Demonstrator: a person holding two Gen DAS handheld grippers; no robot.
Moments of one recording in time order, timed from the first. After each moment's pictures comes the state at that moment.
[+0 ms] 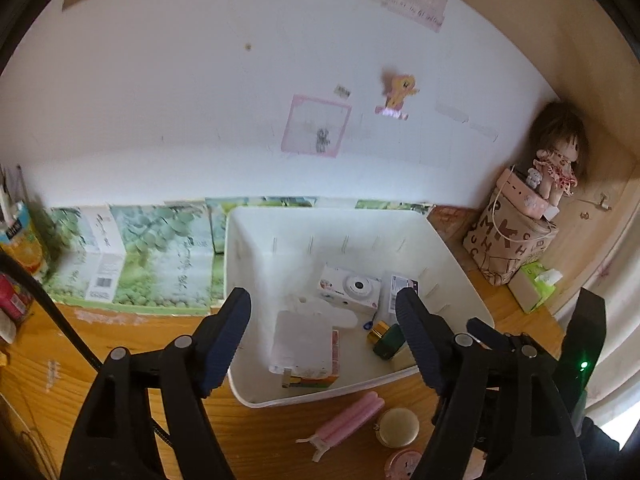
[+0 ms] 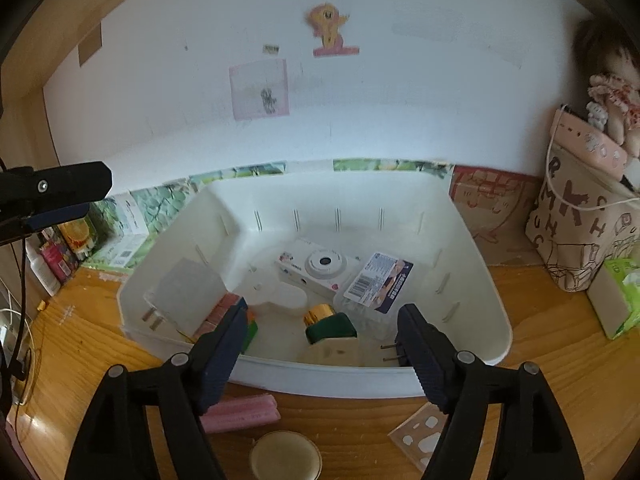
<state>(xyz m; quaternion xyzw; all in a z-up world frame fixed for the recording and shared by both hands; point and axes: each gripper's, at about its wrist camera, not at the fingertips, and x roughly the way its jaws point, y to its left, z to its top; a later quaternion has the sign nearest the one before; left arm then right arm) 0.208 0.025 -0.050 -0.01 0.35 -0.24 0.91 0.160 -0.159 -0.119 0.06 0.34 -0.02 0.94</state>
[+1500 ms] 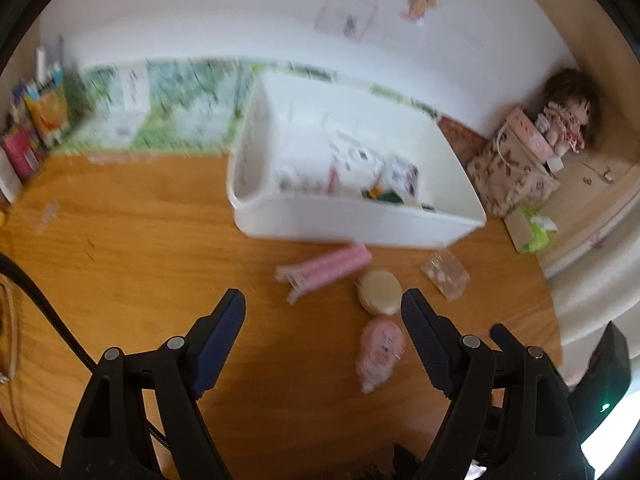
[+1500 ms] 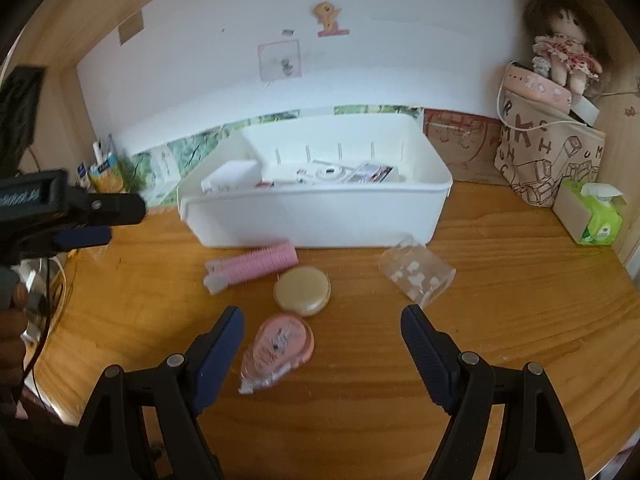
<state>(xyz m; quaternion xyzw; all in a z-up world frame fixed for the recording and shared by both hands) 0.123 0.041 -0.108 -0.06 0.50 -0.20 0.84 0.023 -0.147 -0.136 0.06 0.39 -0.01 0.92</state>
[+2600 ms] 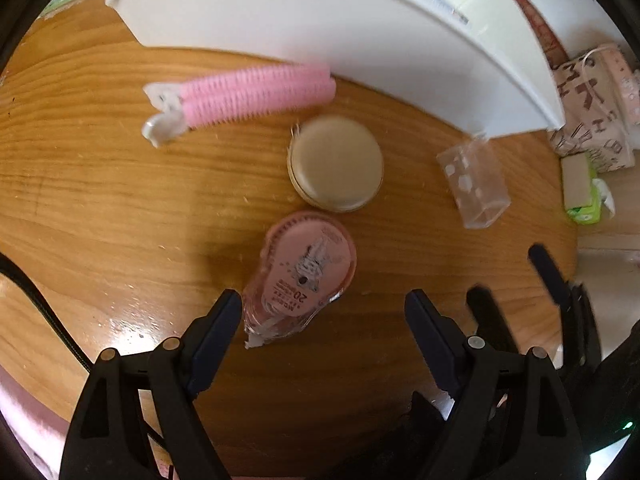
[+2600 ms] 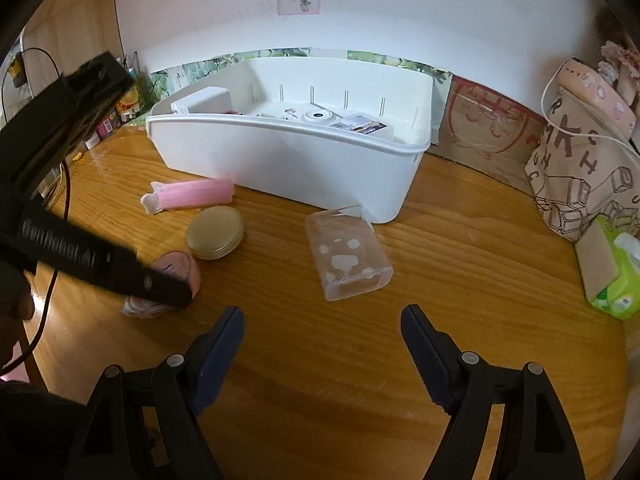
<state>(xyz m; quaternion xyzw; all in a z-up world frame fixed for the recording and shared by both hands) 0.121 -0.064 -0.207 -0.08 0.70 -0.10 0.70 0.066 -0.234 -0.172 -0.05 0.46 0.09 0.88</state>
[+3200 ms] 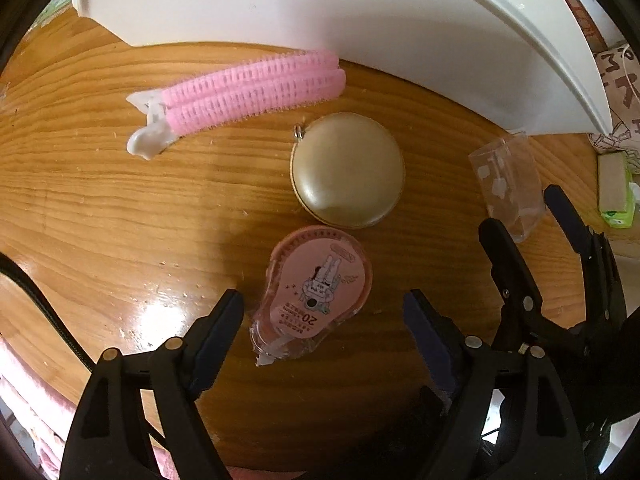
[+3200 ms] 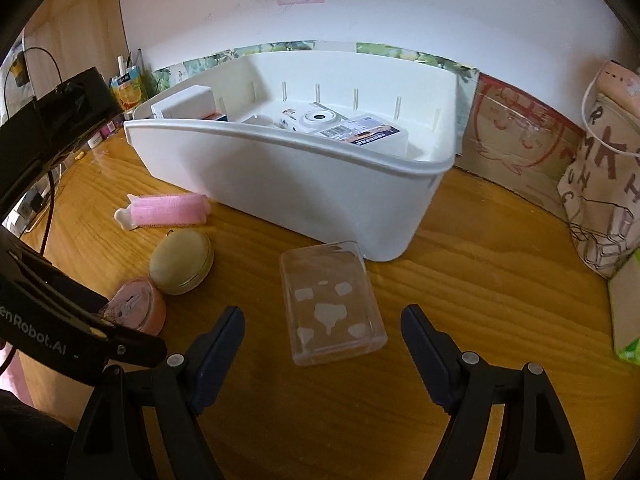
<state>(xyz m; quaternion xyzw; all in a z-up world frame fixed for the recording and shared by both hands) 0.146 -0.084 -0.218 -0.04 0.74 -0.05 0.67 0.114 -0.244 -0.194 -0.05 0.45 0.14 0.88</state>
